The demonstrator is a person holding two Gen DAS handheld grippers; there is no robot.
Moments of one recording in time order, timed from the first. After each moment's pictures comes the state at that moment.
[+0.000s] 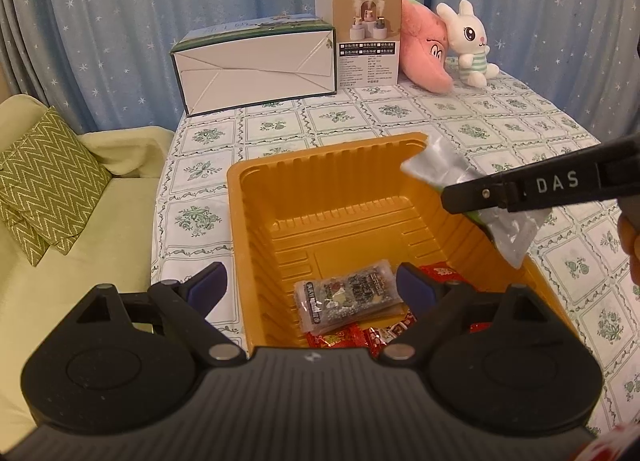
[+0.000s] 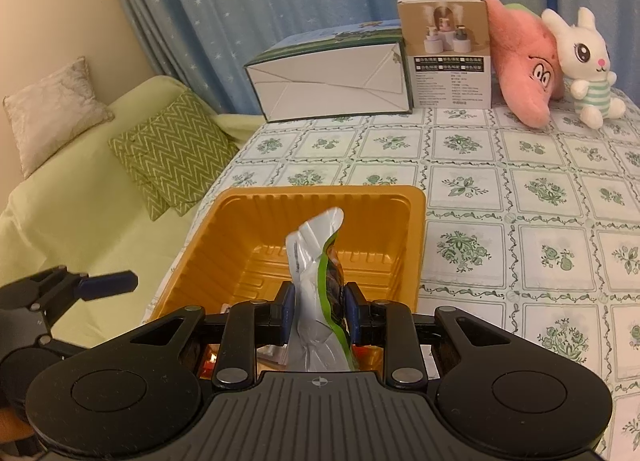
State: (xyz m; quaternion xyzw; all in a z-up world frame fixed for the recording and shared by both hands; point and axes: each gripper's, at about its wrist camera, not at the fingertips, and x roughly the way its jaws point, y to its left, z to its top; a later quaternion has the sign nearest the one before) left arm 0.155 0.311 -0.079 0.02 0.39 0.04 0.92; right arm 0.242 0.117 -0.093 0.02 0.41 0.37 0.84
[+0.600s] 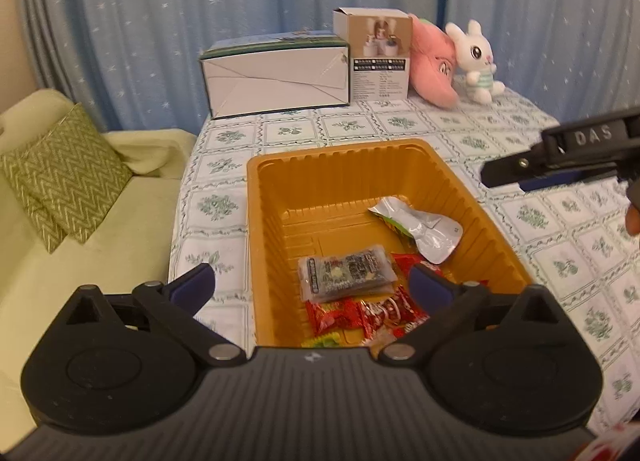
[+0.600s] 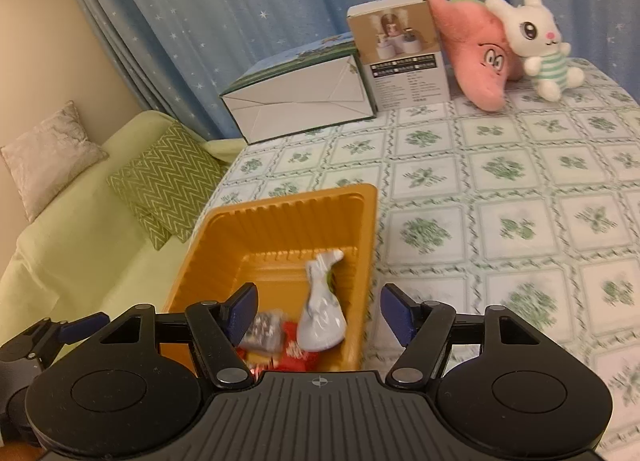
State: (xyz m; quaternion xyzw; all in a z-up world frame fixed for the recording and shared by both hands) left arm 0.103 0.296 -0.067 -0.01 0.36 0.08 0.93; right arm 0.232 0.059 -0.077 0.08 0.42 0.34 0.84
